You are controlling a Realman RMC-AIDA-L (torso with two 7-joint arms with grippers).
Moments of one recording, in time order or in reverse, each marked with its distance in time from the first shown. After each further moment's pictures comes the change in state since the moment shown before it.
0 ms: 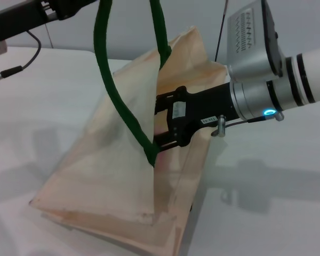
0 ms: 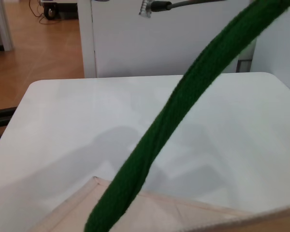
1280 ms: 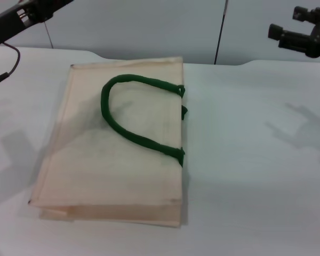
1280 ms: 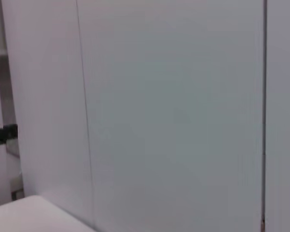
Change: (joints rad) left arm 0.090 -0.027 -0.009 0.007 -0.116 -0.203 0.072; right arm -0.299 -0.005 0.684 -0.100 0.052 0.023 -0.134
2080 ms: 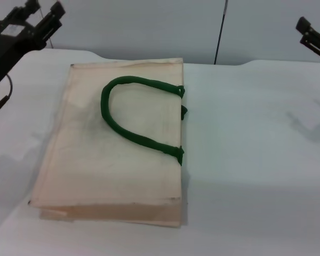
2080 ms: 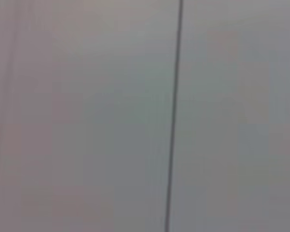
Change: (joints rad) left arm 0.112 -0.117 -0.002 0.106 -0.282 -0.276 0.581; right arm 0.007 0.003 0.090 0.497 0.506 -0.011 -0.778
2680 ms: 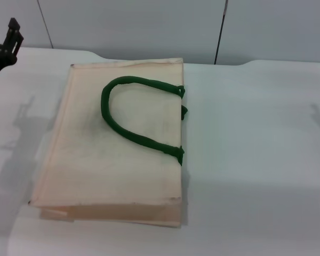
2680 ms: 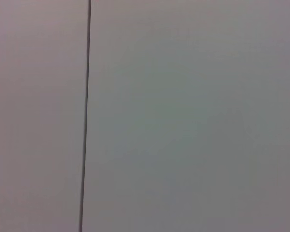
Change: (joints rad) left arm 0.092 -0.002 0.000 0.290 -0.397 -0.160 0.528; right arm 0.031 0.003 0.034 0.217 0.293 -0.038 -0.269
